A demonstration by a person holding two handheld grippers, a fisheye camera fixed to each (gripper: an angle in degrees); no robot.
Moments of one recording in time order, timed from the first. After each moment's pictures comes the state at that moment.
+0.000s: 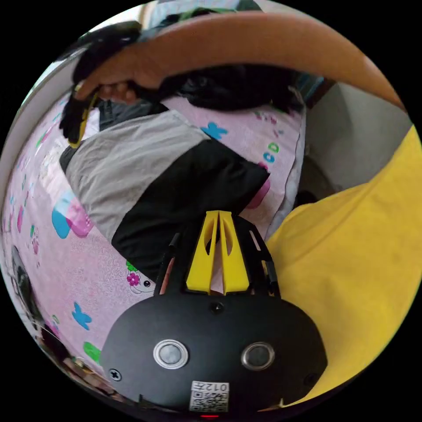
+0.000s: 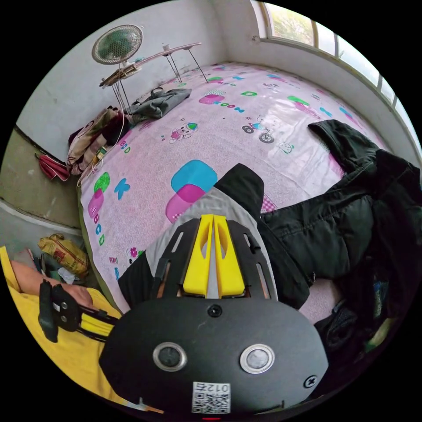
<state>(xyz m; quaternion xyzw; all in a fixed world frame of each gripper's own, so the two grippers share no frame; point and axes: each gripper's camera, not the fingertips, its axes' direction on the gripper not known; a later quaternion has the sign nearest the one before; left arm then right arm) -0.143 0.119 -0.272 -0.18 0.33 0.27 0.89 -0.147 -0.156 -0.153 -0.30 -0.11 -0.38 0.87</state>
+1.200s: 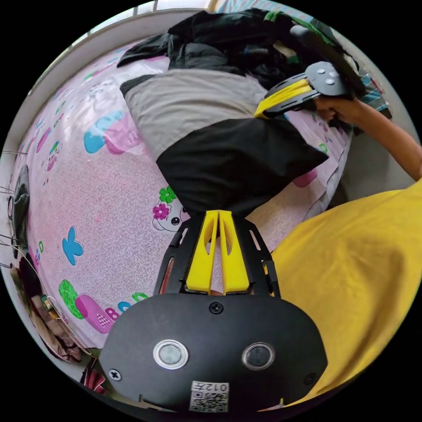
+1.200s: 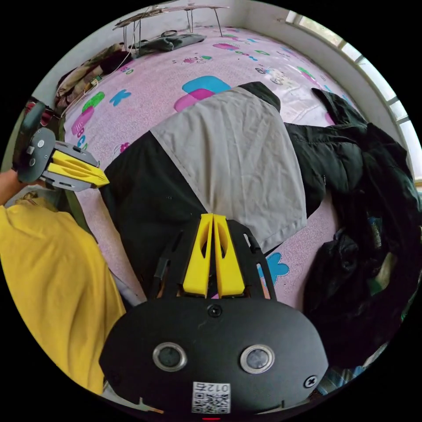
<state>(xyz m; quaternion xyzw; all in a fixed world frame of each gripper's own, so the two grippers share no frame) -0.178 0.165 -0.233 -0.27 0.22 0.21 0.91 -0.089 -0.028 -0.200 -0.35 0.00 -0.45 0.82</state>
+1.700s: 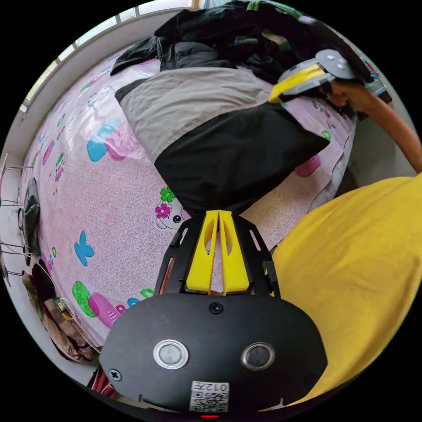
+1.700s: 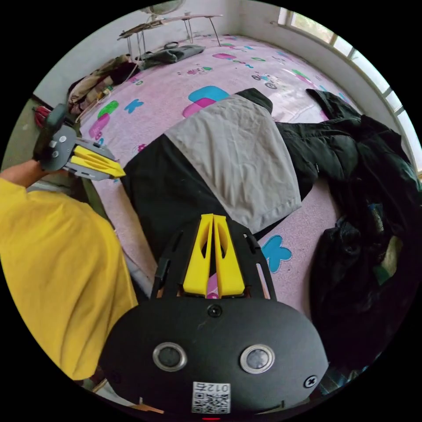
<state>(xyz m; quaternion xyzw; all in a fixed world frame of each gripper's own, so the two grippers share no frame) -0.140 0.150 -0.266 -0.24 0.22 0.23 0.92 -0.056 0.013 -0.231 -0.35 -0.07 -0.45 0.82</state>
